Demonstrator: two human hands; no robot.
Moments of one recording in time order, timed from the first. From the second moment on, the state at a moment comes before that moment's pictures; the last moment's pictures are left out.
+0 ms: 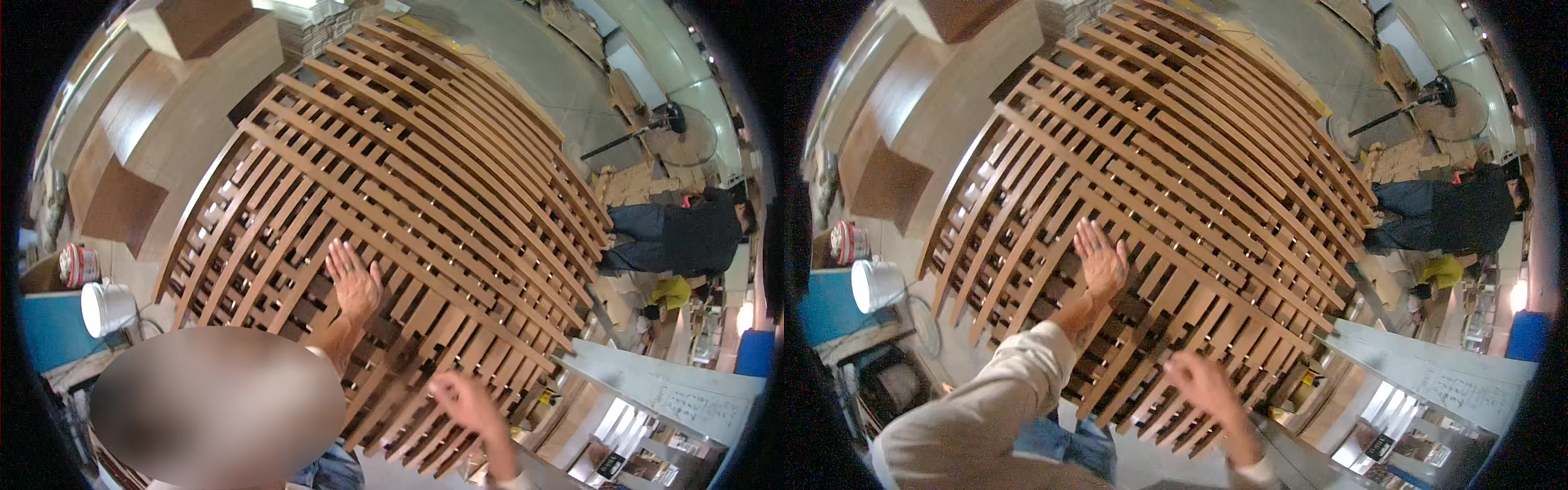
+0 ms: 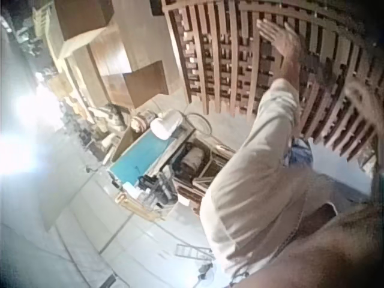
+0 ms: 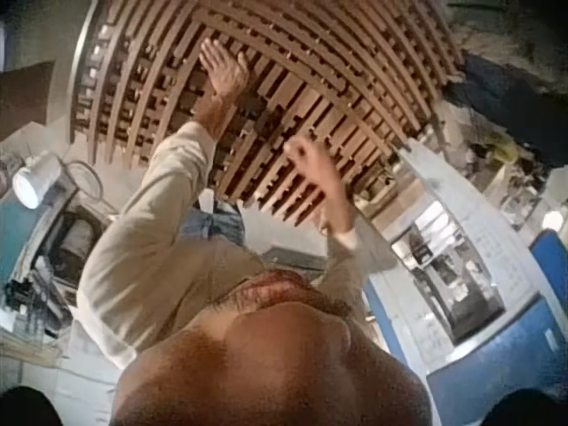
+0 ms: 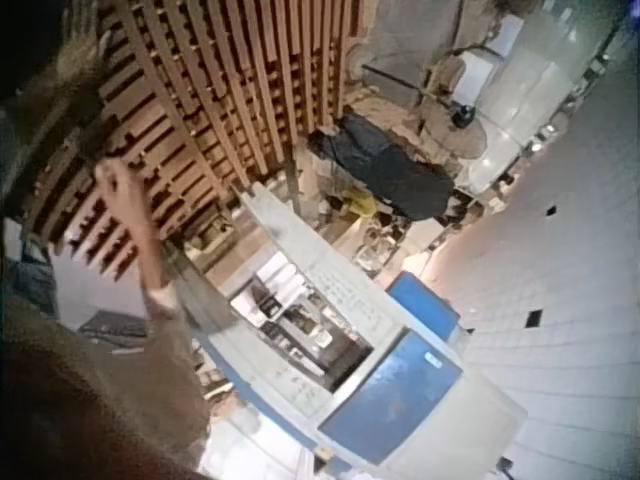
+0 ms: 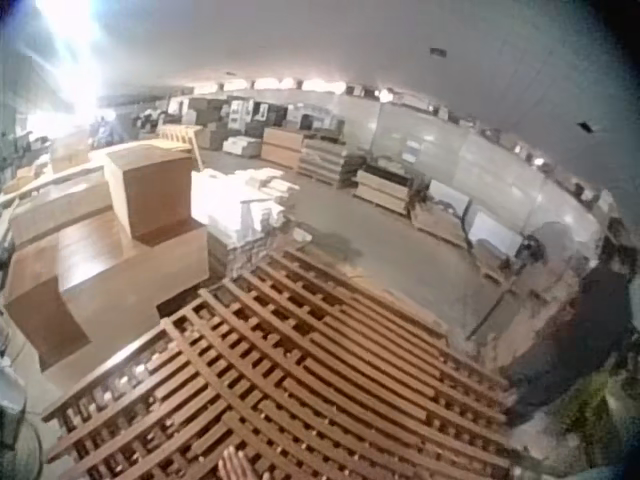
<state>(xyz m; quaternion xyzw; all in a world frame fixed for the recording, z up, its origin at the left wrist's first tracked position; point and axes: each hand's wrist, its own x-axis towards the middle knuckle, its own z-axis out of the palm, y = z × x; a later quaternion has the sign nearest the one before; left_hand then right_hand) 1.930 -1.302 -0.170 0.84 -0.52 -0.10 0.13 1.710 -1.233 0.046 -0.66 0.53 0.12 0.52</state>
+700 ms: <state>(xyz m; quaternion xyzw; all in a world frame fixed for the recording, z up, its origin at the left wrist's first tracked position) 1.924 -1.330 -0.160 0.85 -0.49 -0.16 0.03 1.732 -1.837 -0.117 -0.75 0.66 -0.07 -0.03</state>
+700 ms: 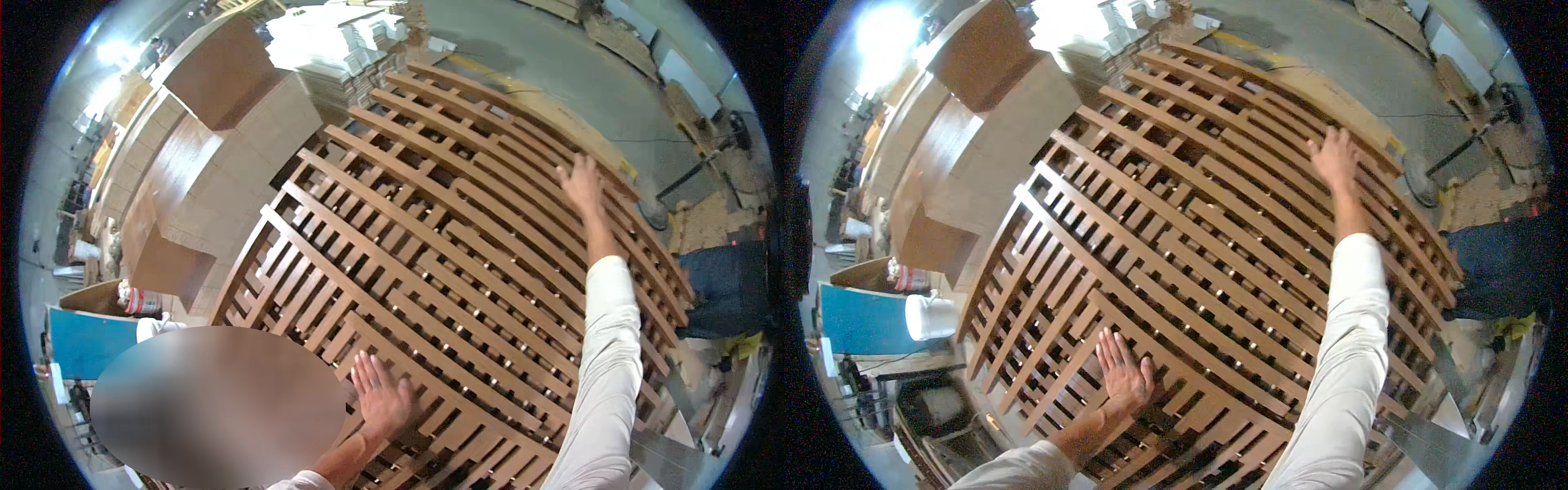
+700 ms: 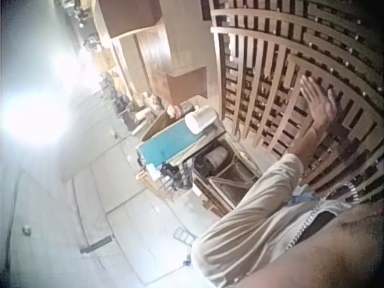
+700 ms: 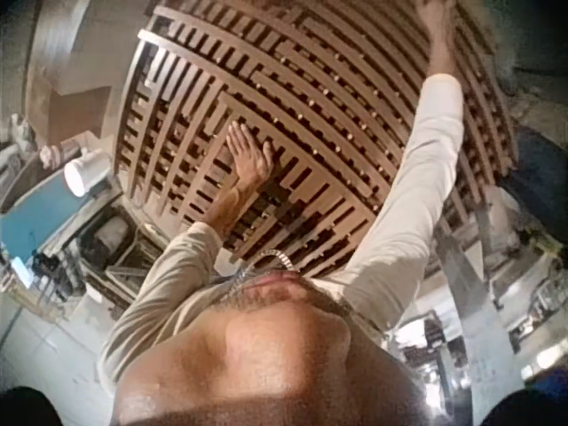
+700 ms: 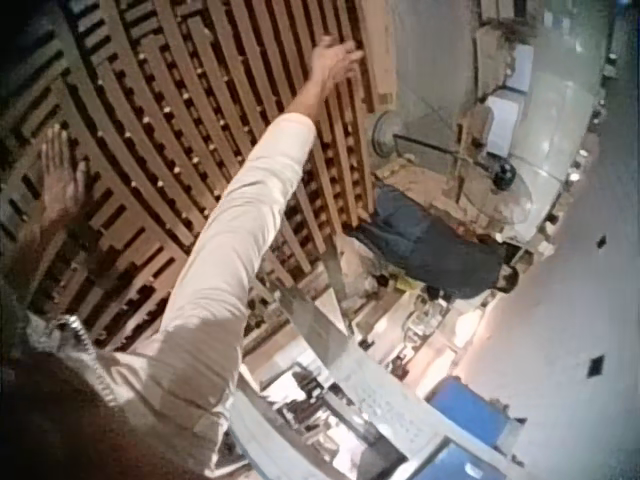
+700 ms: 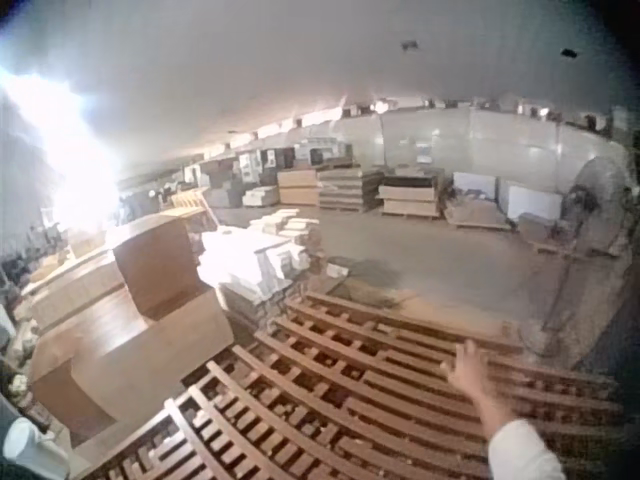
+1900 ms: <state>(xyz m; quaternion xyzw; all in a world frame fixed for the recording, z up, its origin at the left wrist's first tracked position) 1.916 -1.341 -0.166 0.84 -0.51 -0.18 0.06 1.690 -1.963 -0.182 -0.72 0.67 -0.17 0.05</state>
